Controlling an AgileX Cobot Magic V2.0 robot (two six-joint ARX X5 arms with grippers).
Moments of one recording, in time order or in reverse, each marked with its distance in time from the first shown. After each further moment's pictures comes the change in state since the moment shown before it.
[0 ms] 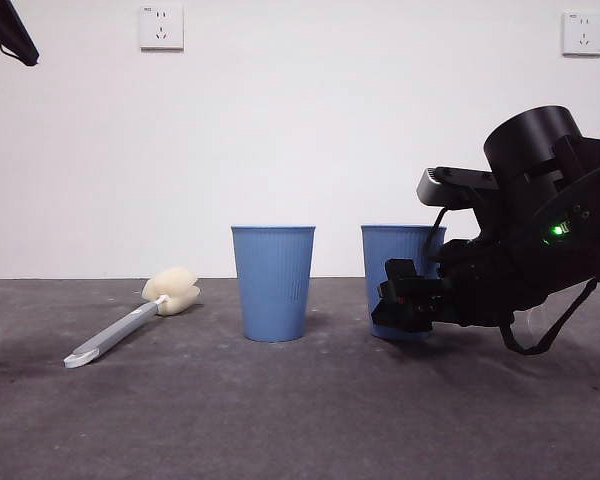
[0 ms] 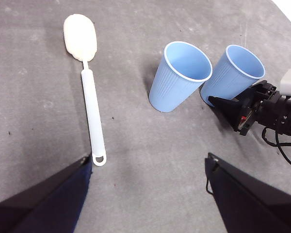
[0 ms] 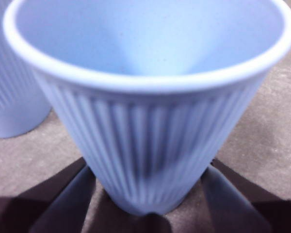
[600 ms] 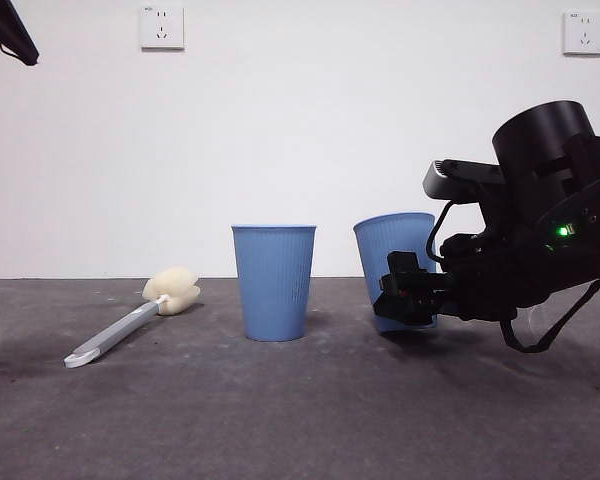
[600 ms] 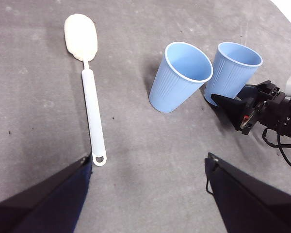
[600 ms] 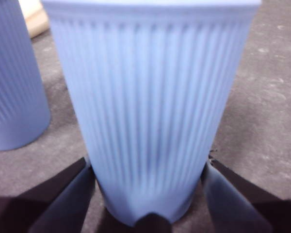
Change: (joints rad) left arm 0.000 0.000 0.000 0.000 0.000 -0.004; right arm 0.000 0.006 -0.027 0.126 0.022 0.017
